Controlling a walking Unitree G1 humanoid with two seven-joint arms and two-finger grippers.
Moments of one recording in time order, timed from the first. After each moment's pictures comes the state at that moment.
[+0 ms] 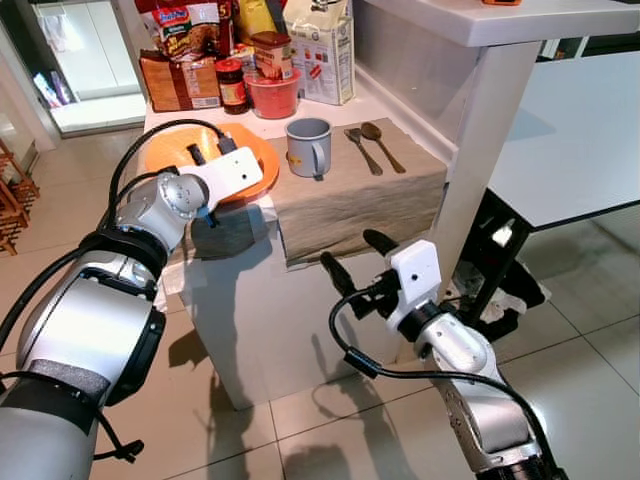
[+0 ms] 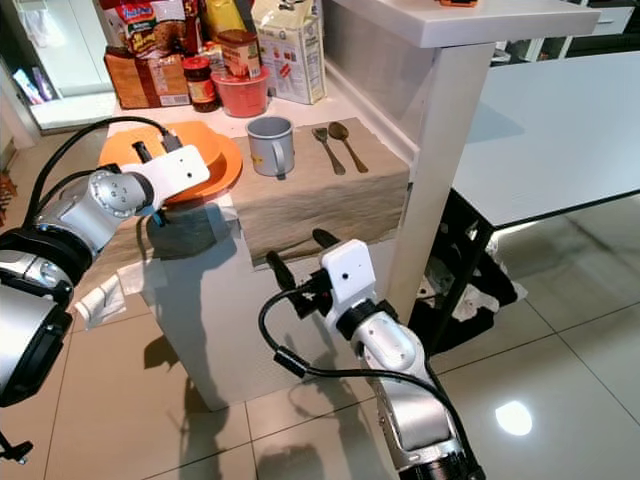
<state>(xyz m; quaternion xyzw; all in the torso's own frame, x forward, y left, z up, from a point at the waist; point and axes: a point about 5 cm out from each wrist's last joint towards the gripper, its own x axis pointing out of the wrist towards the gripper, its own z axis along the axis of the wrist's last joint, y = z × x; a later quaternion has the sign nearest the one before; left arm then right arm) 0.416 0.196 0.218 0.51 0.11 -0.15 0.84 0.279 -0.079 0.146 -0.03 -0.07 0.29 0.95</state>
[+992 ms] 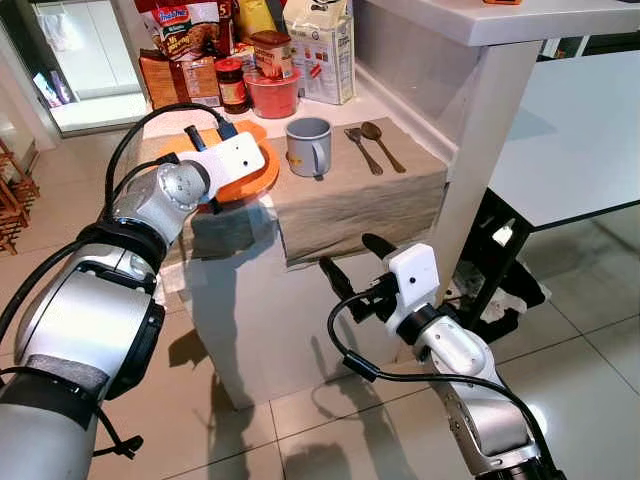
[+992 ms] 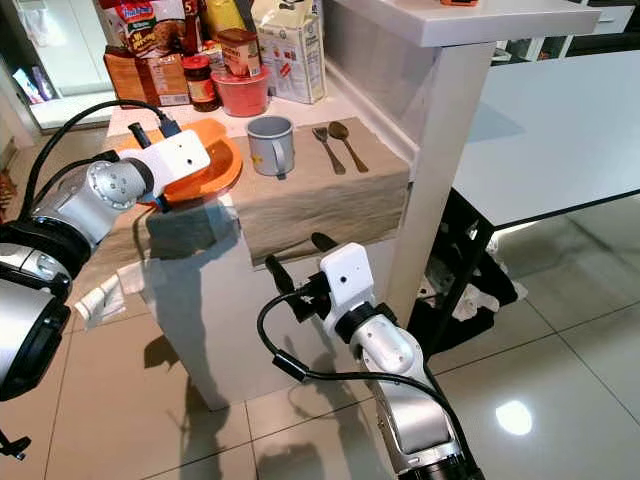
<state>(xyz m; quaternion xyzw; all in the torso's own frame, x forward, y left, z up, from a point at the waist) 0.419 0.193 0.234 0.52 0.06 -0.13 0.84 0.278 -0.077 0.143 -0.03 -0.07 0.30 0.95</state>
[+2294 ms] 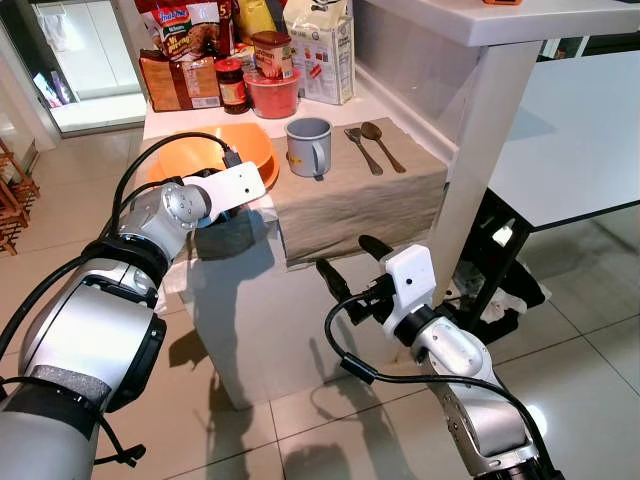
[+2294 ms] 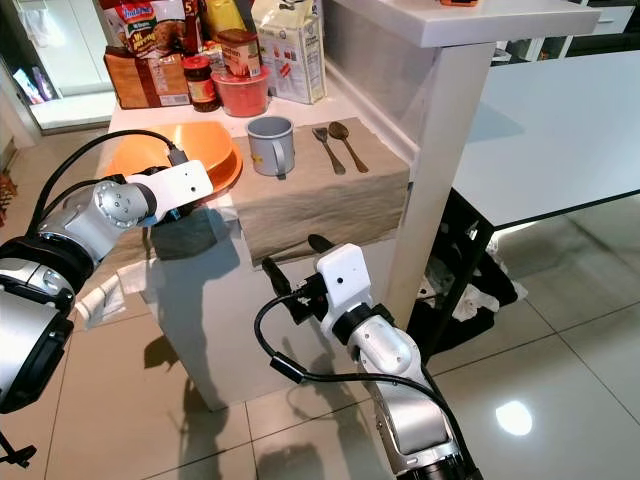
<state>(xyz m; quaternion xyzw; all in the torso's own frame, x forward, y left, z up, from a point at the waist) 0.412 0.195 0.204 0.53 0.13 -0.17 0.82 0.276 -0.075 0.142 -0.03 -0.06 0.30 0.95</state>
